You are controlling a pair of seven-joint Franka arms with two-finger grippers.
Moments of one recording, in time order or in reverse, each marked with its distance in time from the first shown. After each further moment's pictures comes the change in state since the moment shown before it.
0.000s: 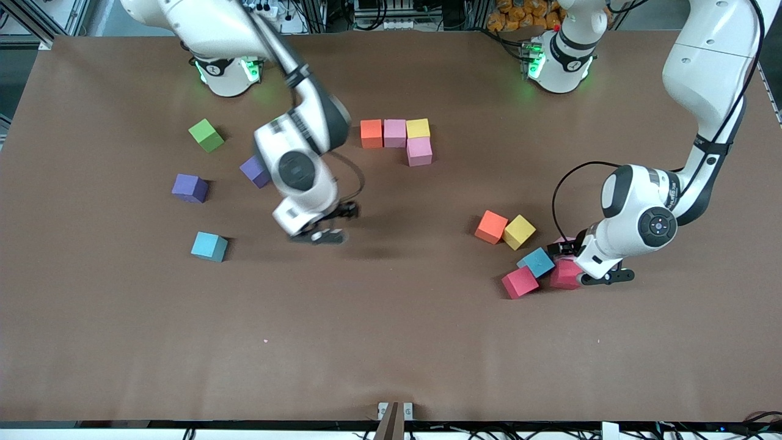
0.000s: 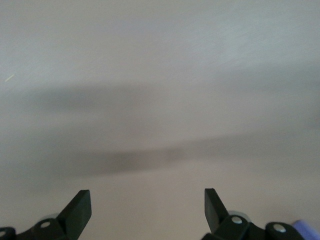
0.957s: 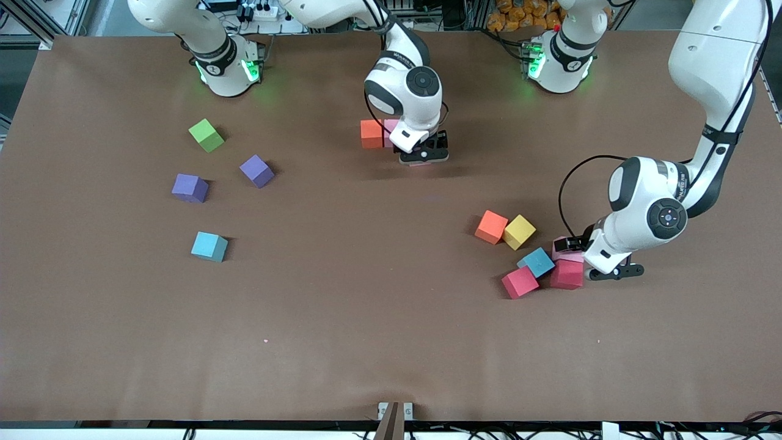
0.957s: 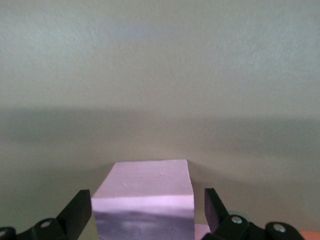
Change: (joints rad) left arm 0.012 -0.053 0.003 -0.043 0.000 -0.001 0.004; right arm 0.525 0.159 0.044 0.012 0.008 0.286 0.395
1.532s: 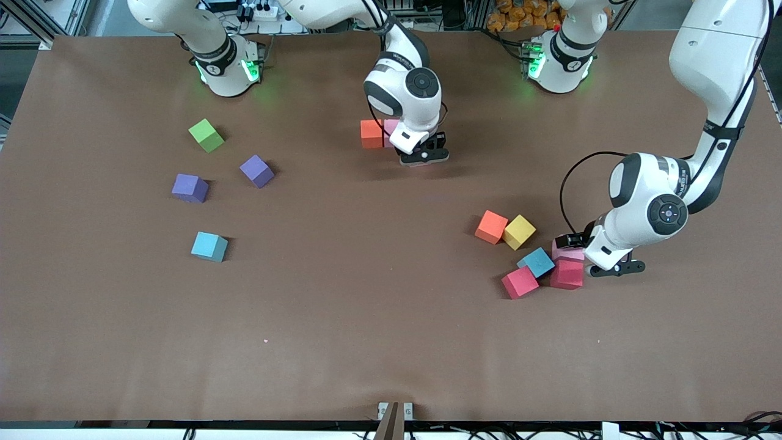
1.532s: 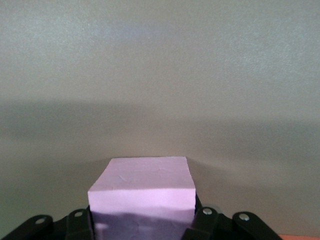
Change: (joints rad) left arm 0.002 -0.023 0.003 -0.024 0.000 0.000 0.000; right arm -0.002 0.010 0.015 -0.009 0.000 -0.002 -0.043
